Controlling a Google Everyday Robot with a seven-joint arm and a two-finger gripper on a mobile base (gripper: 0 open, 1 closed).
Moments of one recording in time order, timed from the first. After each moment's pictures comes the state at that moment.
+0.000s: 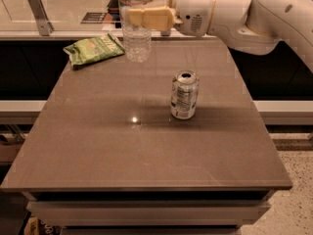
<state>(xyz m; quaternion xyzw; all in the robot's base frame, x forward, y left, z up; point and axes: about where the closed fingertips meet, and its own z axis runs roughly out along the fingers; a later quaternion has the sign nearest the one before) 0.585 0.034 1.067 -0.47 0.50 0.42 0.59</state>
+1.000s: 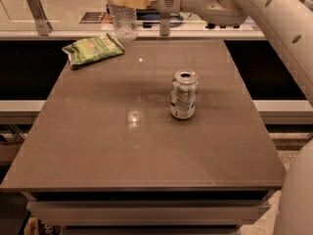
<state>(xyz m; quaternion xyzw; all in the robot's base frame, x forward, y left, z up) 0.672 0.073 1.078 -0.48 0.53 0.38 0.59</state>
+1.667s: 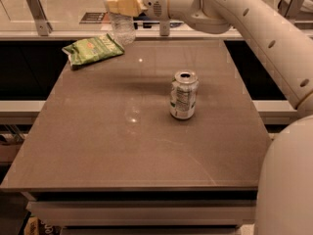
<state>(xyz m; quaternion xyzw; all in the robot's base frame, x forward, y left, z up) 0.719 0.091 1.044 -0.46 0.55 0.35 0.60</state>
